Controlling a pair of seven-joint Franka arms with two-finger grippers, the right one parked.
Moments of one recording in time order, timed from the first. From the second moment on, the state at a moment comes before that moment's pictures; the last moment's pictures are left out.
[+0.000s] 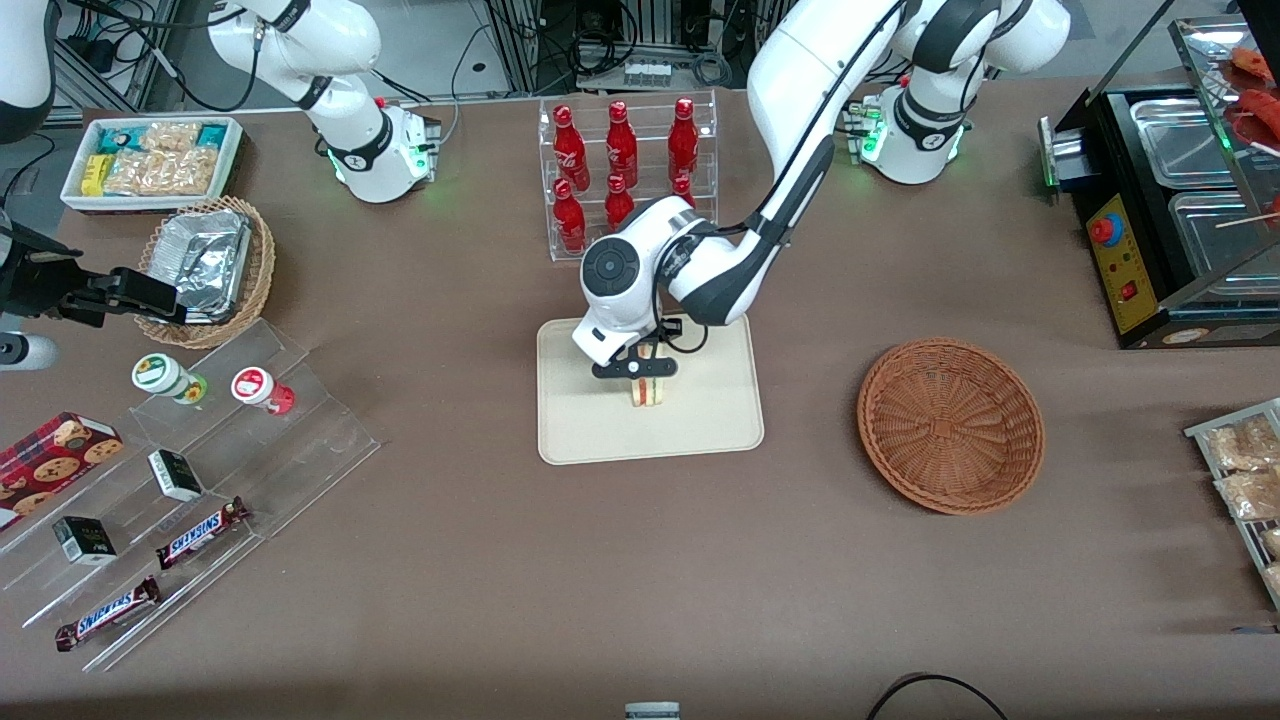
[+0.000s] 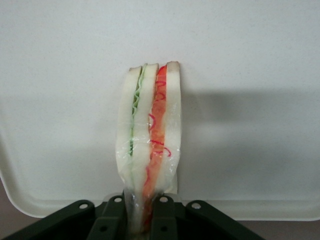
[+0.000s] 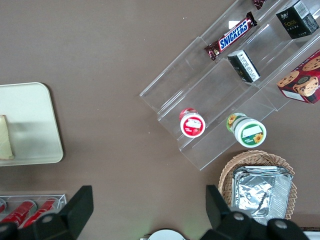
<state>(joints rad) -0.84 0.74 -0.05 -1.48 -0.04 2.05 -0.86</state>
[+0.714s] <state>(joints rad) -0.80 0.59 -0.01 -1.43 -0.04 1.94 -0.87</state>
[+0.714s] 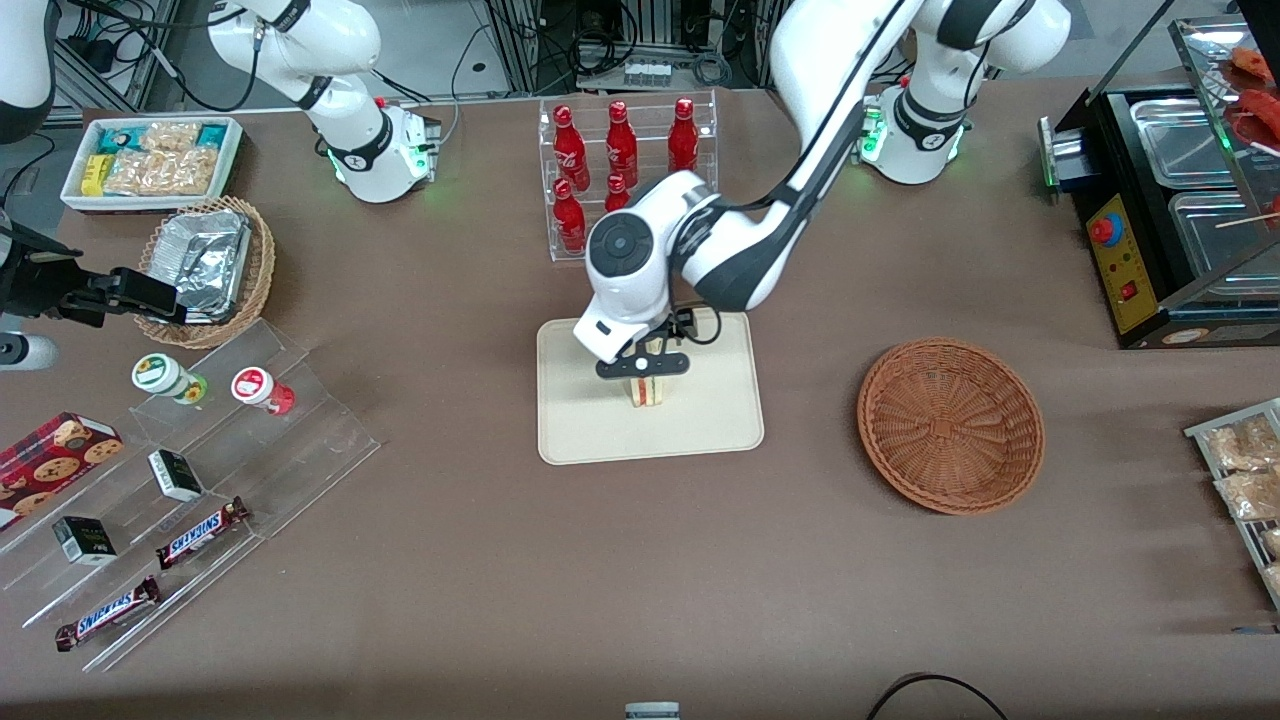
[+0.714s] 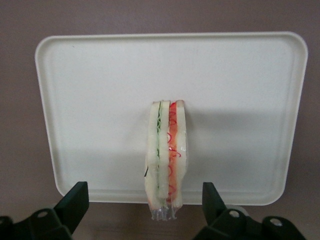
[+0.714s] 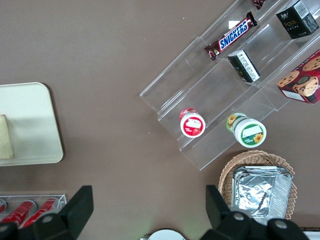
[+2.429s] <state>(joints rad) -0.16 0.07 0.05 -1.56 0.00 1.47 -0.17</state>
